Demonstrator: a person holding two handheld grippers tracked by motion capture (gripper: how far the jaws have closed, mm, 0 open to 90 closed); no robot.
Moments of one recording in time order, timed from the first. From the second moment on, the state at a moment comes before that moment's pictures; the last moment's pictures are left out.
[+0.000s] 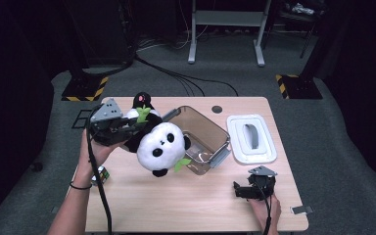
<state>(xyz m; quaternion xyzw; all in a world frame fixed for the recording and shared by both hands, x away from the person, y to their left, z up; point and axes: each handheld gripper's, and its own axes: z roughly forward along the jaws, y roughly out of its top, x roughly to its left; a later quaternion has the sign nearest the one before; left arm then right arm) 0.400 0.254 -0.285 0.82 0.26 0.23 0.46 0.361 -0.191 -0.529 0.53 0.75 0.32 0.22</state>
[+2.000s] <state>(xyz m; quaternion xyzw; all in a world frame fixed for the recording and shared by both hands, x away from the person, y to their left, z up) 0.482 0.173 -0.289 0.82 0.24 0.19 0.48 0.361 -0.191 -0.529 0.53 0.75 0.32 0.22</state>
